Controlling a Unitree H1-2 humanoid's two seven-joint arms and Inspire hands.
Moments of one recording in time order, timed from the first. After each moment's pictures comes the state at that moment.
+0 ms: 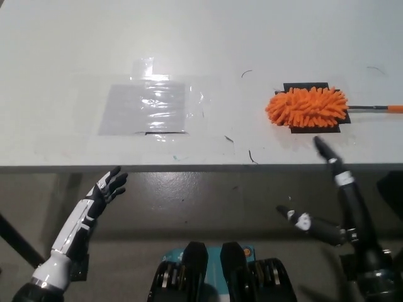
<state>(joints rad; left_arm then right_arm) -0.10 0.26 -0.01 0.11 -0.11 -0.35 -0.25 -0.12 -0.12 0.05 -0.08 -0.21 -0.38 -0.01</state>
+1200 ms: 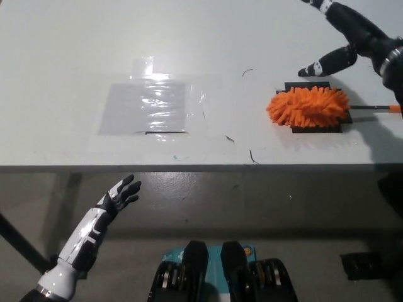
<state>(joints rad) -0.07 0.26 -0.04 0.09 -0.15 -0.39 -0.31 -1.01 -0.45 0.32 0.47 -0.36 0.10 0.37</state>
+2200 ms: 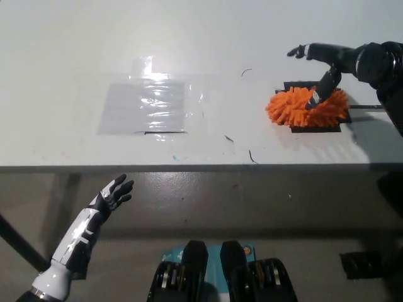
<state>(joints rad) -0.06 0.26 -0.01 0.10 -0.15 -0.40 -0.31 -1.19 -0.40 0.53 0.94 -0.46 0.06 0.55</state>
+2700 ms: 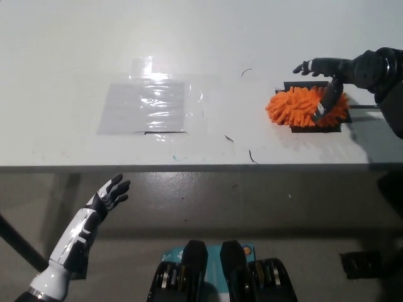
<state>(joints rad) -0.06 0.26 0.00 0.10 -0.15 -0.40 -0.31 -1.25 -0.35 0.56 1.21 -0.50 -0.03 0.53</state>
